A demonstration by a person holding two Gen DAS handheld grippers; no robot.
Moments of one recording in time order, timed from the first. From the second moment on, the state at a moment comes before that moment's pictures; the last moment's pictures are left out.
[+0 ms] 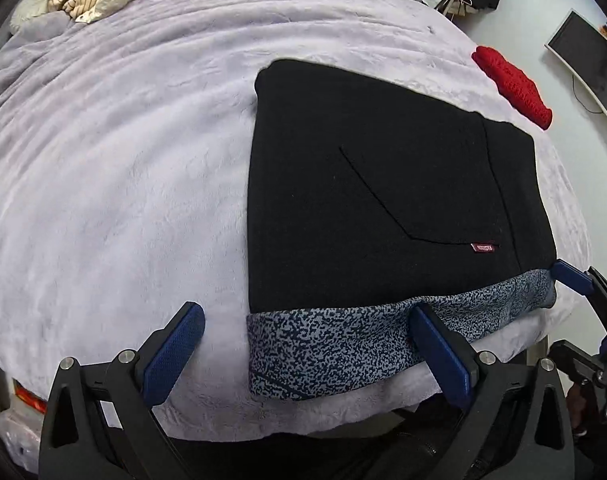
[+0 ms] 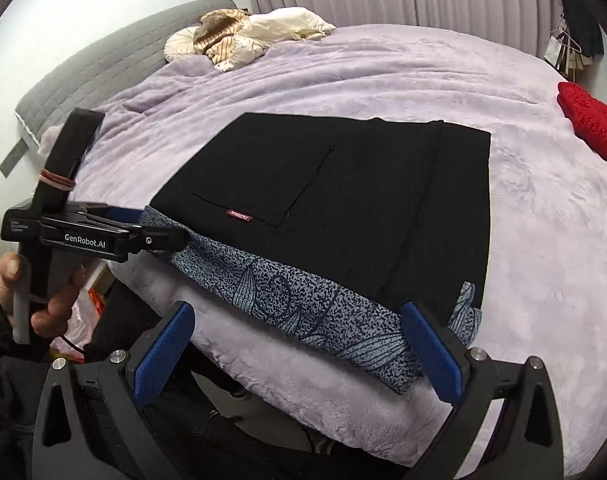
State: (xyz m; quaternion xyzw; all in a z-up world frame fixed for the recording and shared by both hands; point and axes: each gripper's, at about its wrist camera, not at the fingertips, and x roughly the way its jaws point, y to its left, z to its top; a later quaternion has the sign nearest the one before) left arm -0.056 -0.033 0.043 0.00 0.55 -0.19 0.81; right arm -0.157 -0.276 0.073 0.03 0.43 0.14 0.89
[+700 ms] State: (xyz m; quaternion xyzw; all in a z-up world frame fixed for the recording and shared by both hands) left arm 0.001 -0.008 0.052 -0.06 0.55 -0.12 0.82; right arm -0.112 -0.267 0.072 0.00 0.45 0.11 0.89
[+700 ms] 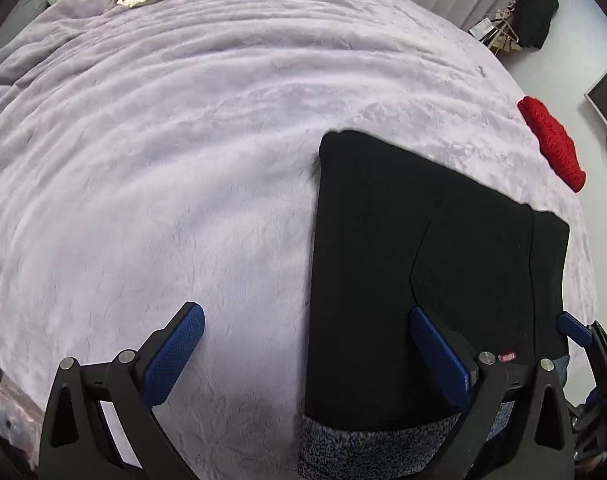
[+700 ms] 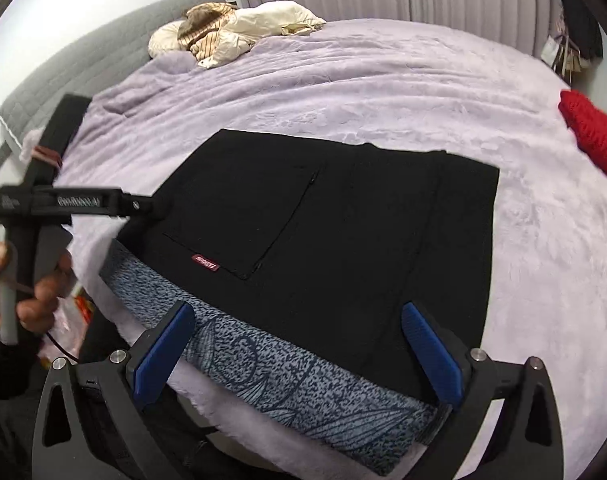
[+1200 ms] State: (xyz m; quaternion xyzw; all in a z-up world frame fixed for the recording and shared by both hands) left arm 0.093 -0.012 0.052 -0.08 0.56 -0.12 0.81; right arm -0.101 -0.265 0.065 -0.04 0.45 0.11 0.89
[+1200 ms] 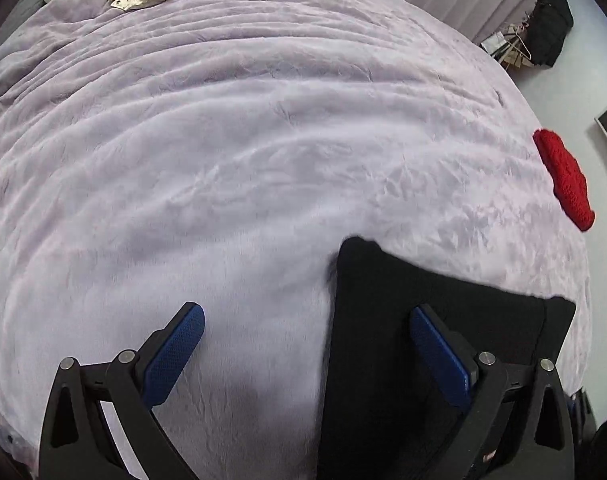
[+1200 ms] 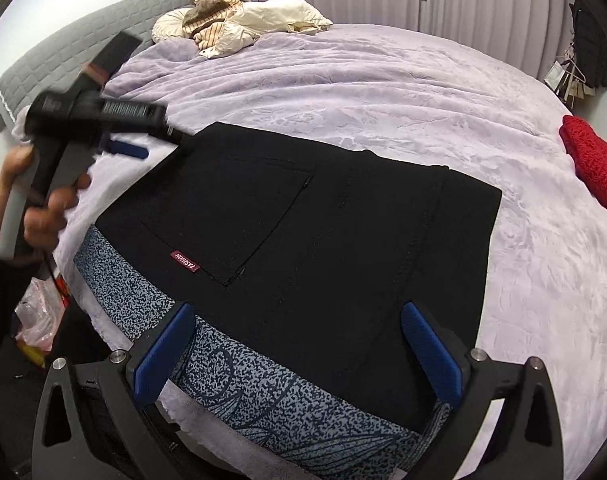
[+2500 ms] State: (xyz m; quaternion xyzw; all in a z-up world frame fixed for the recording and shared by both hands) left arm 0.073 -0.010 0.050 -0.05 0.56 -0.12 0.82; right arm -0.093 -0.255 0.067 -0.05 0.46 0.09 0.88
